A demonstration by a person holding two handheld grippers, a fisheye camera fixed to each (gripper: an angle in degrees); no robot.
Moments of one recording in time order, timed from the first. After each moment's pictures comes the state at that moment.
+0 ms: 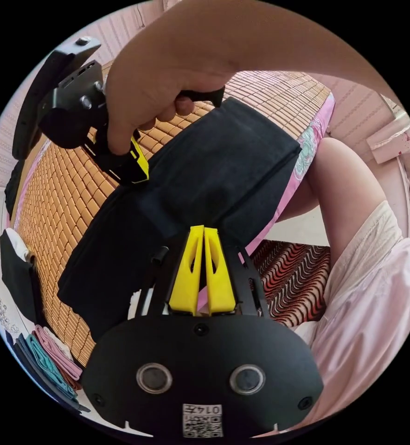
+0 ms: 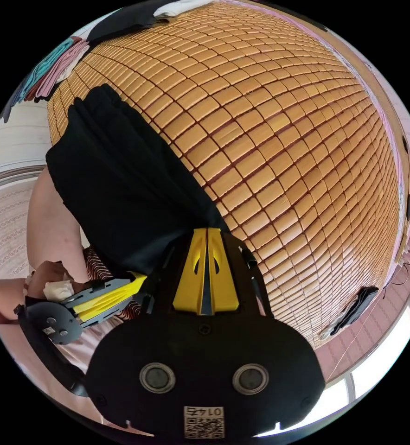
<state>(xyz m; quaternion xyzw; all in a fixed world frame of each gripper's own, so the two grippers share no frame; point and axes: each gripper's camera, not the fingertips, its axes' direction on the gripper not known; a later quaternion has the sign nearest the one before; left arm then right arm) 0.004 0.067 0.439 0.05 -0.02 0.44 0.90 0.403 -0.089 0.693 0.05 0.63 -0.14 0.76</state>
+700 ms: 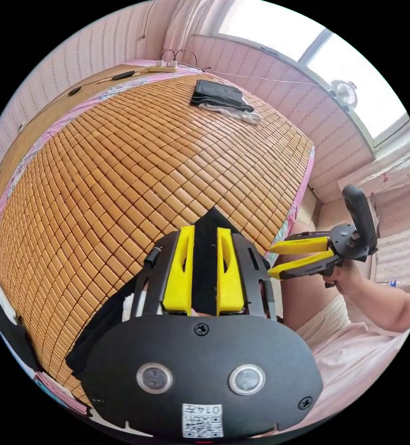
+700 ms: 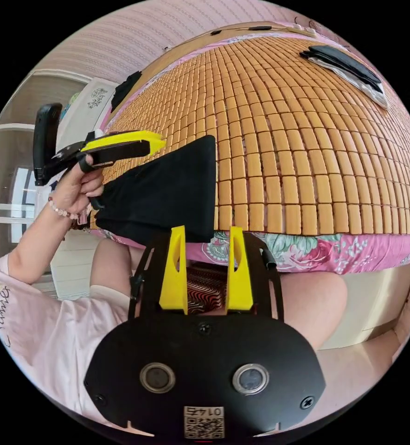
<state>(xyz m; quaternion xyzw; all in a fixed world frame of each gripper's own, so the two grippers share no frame) 0.159 -0.034 0.413 0.06 0.12 0.43 0.89 0.683 0.253 0.586 0.43 0.27 -0.01 0.86</state>
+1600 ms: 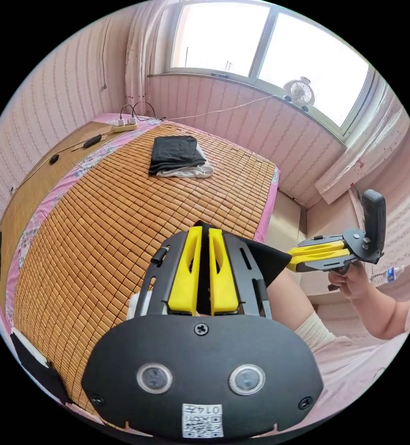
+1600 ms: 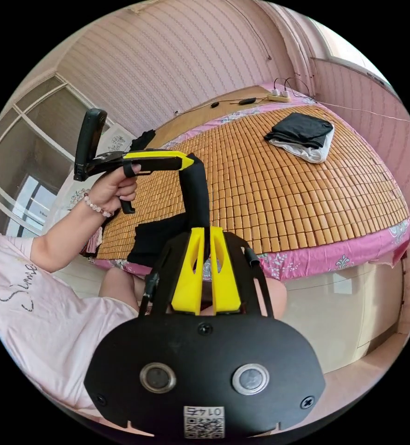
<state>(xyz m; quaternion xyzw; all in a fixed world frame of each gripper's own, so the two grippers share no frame) 0.203 -0.019 0.322 0.17 0.15 0.51 0.83 0.718 0.475 0.568 0.60 0.30 -0.10 0.73</state>
